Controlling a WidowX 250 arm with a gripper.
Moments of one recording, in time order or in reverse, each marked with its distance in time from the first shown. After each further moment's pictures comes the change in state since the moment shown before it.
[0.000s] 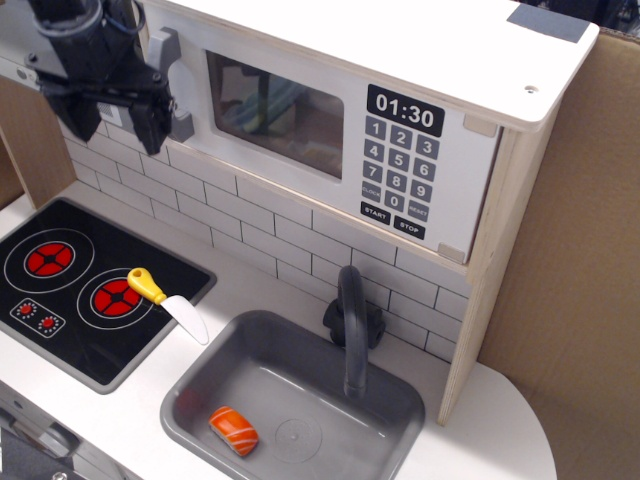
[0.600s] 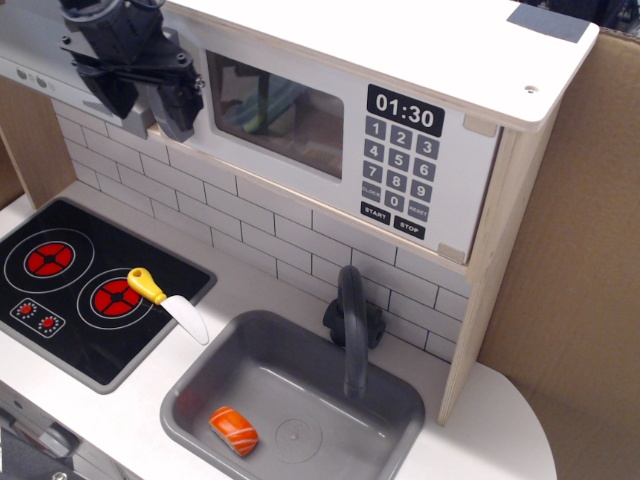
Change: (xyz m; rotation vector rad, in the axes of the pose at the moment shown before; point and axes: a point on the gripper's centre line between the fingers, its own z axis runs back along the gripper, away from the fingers) arm 0.024 -0.017 -0.004 -0.075 -0.096 -0.048
